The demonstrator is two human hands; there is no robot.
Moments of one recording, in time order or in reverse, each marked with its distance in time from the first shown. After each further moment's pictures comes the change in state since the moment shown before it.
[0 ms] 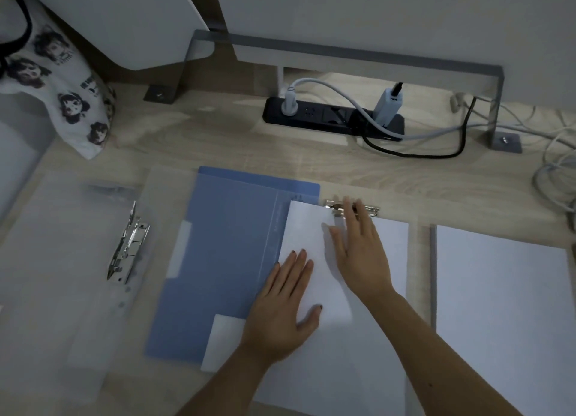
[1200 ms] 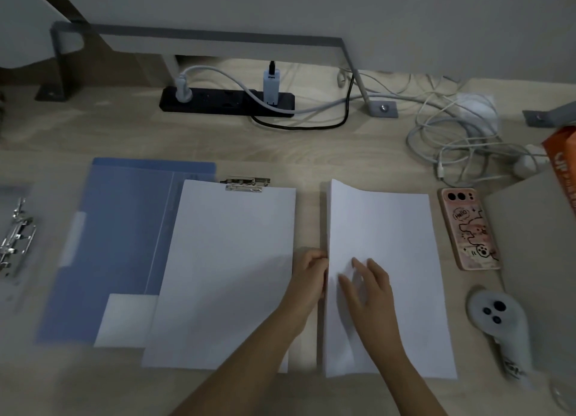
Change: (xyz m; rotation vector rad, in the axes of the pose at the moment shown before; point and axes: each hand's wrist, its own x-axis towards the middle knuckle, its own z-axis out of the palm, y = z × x) left_hand 0.050 0.225 0.007 -1.180 -0.338 -0.699; right_hand -0.150 0.130 -0.093 0.275 0.053 0.504
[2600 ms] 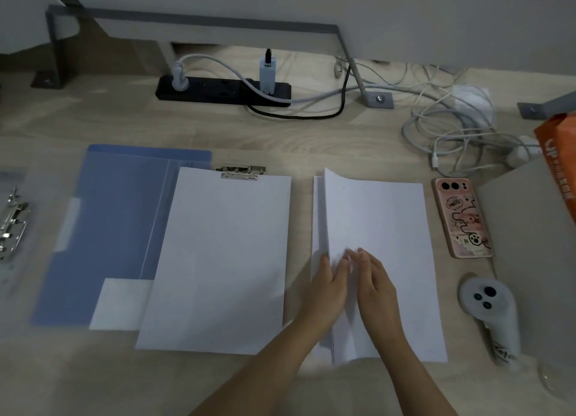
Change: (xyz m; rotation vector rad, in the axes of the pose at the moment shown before) left_hand -0.014 -0.019 0.038 0.381 0.043 0.110; right_hand -0.004 0.010 -0.009 0.312 0.016 0.031
